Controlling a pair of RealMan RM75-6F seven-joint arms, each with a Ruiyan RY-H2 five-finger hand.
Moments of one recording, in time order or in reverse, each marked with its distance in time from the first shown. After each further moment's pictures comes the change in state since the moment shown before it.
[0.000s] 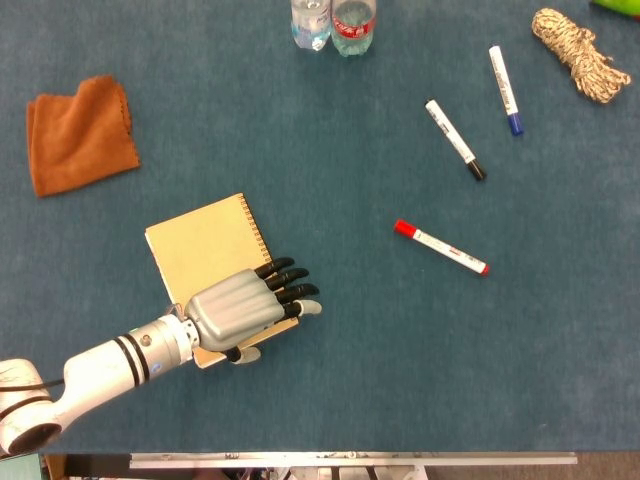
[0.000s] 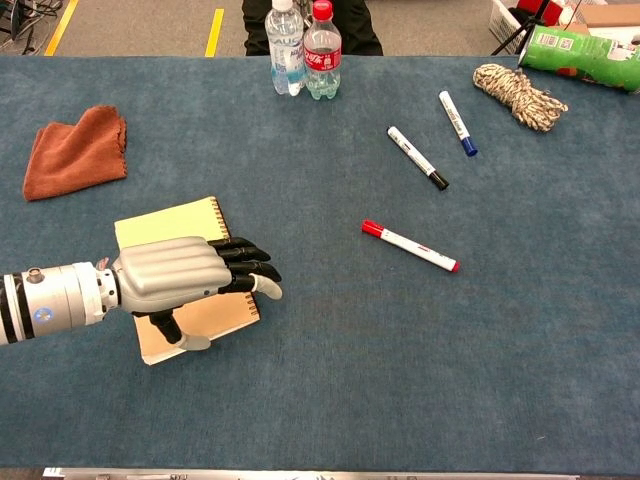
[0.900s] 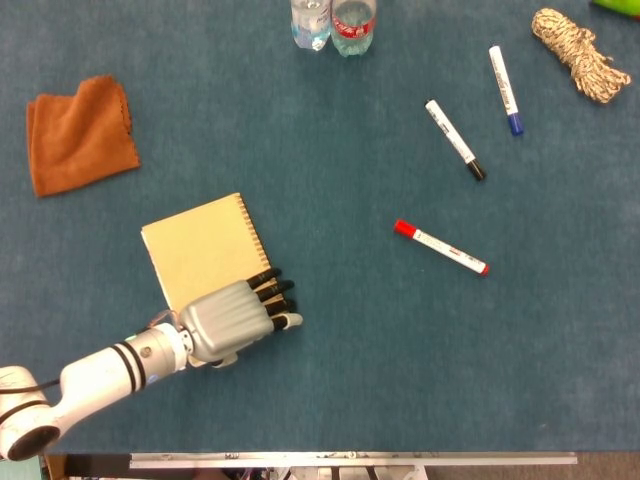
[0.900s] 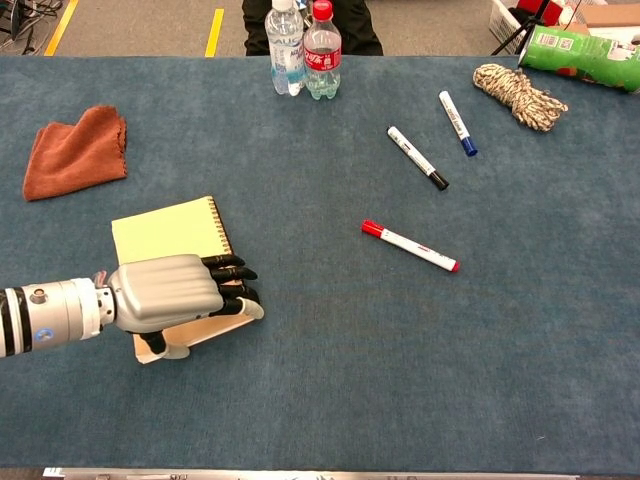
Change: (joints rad) left arm 0.003 0.008 0.029 -0.010 -0.079 -0.067 0.263; right arm -0.006 -0.006 0.002 0.006 -0.003 0.008 0.007
